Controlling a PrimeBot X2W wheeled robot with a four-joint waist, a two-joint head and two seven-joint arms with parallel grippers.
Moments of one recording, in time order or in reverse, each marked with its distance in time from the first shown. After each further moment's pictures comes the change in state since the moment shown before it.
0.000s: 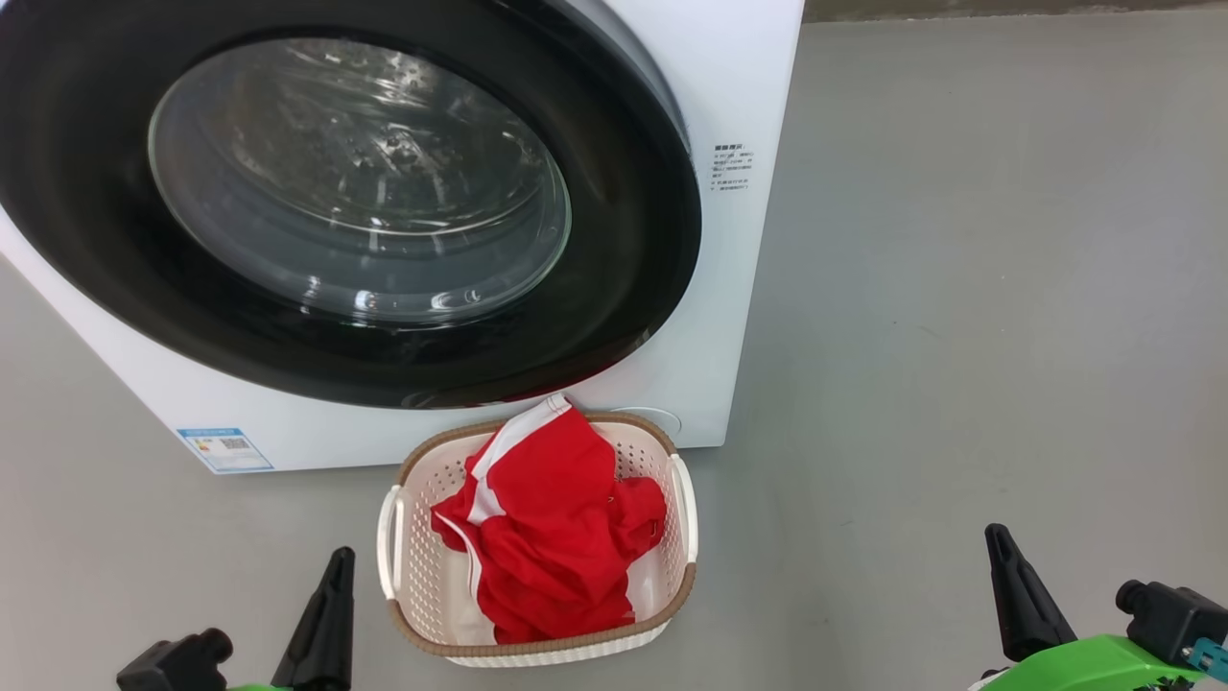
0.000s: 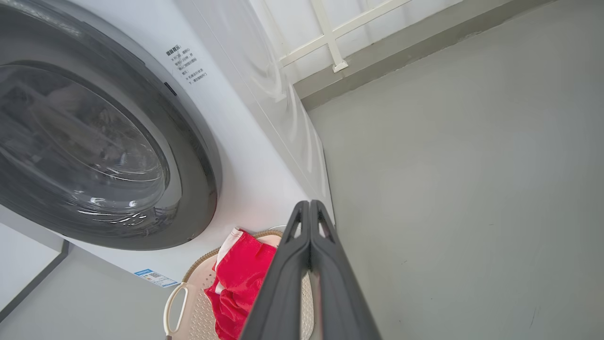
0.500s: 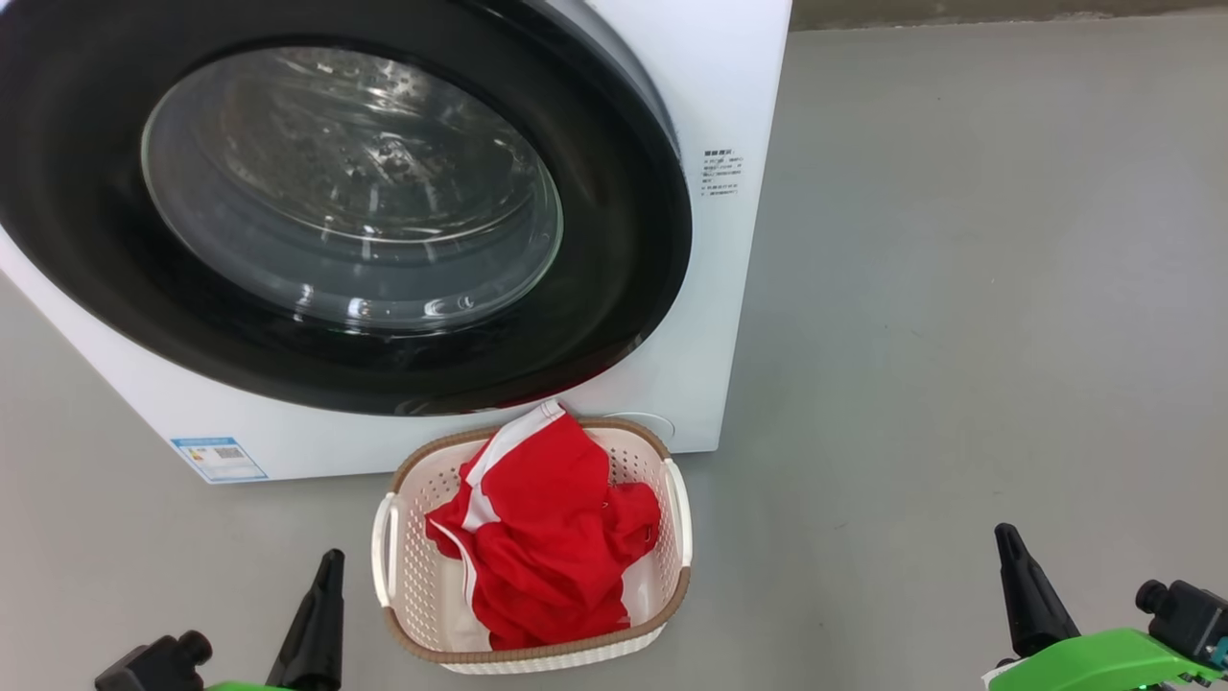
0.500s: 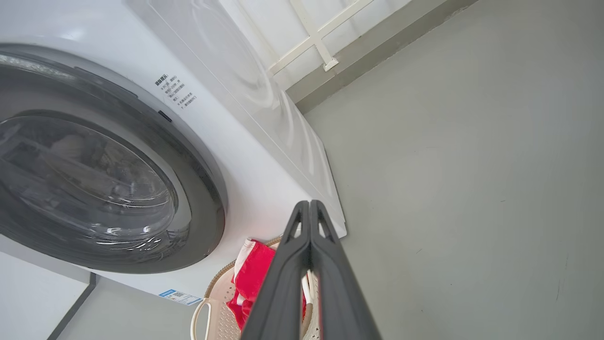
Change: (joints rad) left arm 0.000 -0.002 0.017 0.000 -0.146 0.000 0.036; right arm -0.003 0.000 -0.011 -0.005 0.156 0.000 0.044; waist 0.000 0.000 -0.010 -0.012
